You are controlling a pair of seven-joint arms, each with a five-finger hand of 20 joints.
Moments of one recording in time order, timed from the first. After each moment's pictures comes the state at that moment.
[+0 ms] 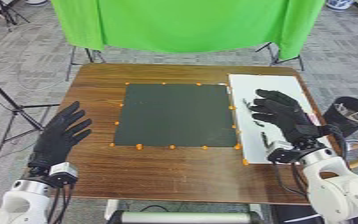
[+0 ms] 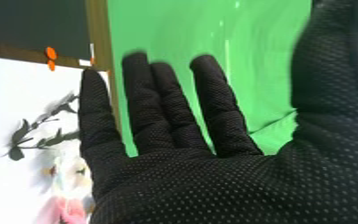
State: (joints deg) left arm 130.5 -47.1 -97.3 -117.7 34.9 7.1 18.9; right arm -110.9 -64.2 96.1 -114.4 -60.9 -7.4 0.8
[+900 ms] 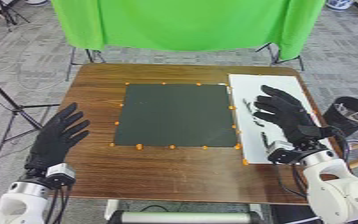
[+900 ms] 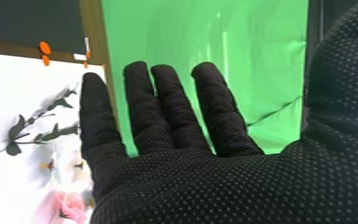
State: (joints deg) left arm 131.7 -47.9 -98.6 -118.1 34.3 6.6 18.7; right arm -112.0 -64.8 96.1 -115.6 -60.8 -4.5 0.1
